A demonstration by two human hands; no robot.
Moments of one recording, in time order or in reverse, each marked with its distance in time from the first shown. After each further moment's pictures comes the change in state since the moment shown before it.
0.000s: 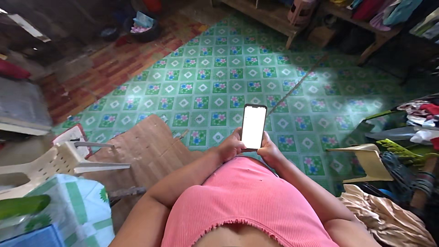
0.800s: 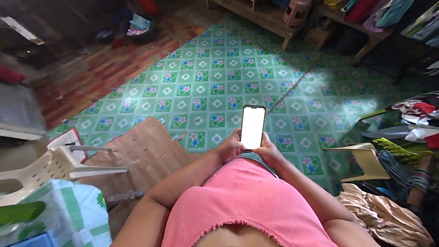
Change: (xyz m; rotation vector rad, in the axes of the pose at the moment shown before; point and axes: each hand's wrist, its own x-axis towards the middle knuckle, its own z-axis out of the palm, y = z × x) left_hand 0.001 0.003 -0.001 -0.018 -0.017 -0.003; right_hand 0.001 0.000 0.003 0.031 0.040 -0.007
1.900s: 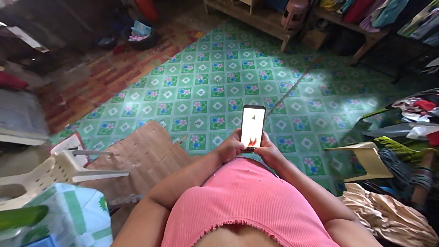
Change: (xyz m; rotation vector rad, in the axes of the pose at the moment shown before) left_hand -0.002 0.000 0.001 0.022 -0.030 0.008; right_hand -0.006 -0.002 0.003 0.042 -0.026 -0.013
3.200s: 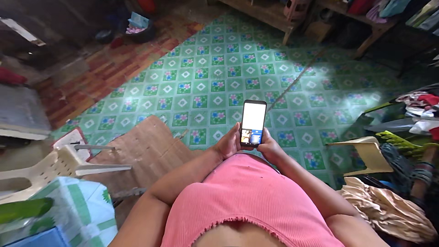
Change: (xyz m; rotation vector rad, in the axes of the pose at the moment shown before) left_hand -0.001 -0.011 -0.010 -0.057 -0.142 0.044; right_hand -0.003 0.006 -0.006 -0.053 -0.009 0.041
